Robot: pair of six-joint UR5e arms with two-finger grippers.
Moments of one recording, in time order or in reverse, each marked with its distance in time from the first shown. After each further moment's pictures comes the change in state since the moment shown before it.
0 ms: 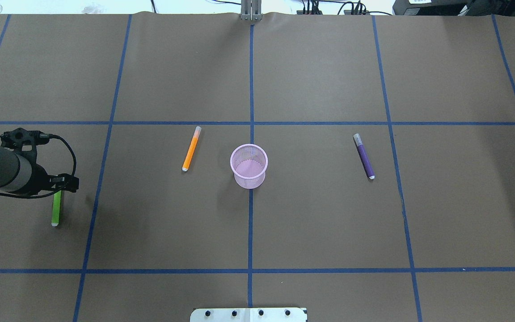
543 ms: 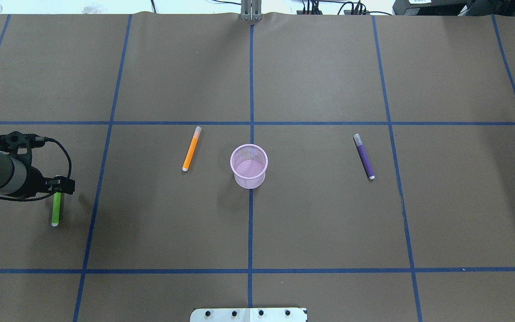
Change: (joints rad) left arm 0.000 0.020 0.022 -0.058 -0.003 0.000; right arm 0.000 0.000 -0.001 0.000 -0.001 0.000
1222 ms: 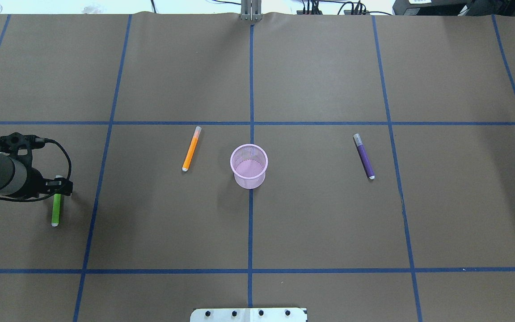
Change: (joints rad) left arm 0.002 -0.002 0.013 -0.002 -0.001 -0.001; right arm 0.000 0.012 -0.001 -0.001 -0.001 0.000
